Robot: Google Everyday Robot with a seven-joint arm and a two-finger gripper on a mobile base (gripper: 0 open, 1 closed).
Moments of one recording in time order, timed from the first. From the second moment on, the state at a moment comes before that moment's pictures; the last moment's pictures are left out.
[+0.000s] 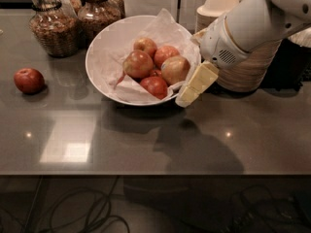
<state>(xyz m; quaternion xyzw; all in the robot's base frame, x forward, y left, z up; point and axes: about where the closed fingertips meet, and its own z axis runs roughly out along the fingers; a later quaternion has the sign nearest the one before) 0.542 -0.083 0.933 -0.60 0.73 0.10 0.32</state>
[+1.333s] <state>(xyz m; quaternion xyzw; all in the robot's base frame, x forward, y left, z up) 0.570 -0.032 0.986 -0.63 0.68 0.09 0.37</state>
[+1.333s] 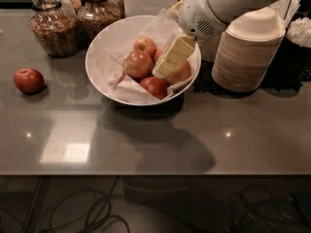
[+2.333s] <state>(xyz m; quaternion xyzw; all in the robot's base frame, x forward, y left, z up) 0.584 -0.003 0.960 -0.63 0.68 0.11 0.36</state>
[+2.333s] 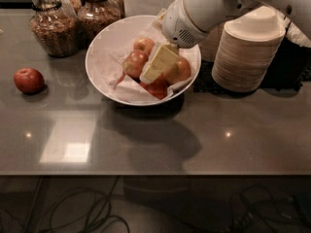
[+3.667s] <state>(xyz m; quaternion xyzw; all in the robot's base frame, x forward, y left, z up) 0.603 0.021 0.922 -0.61 0.70 0.15 0.35</state>
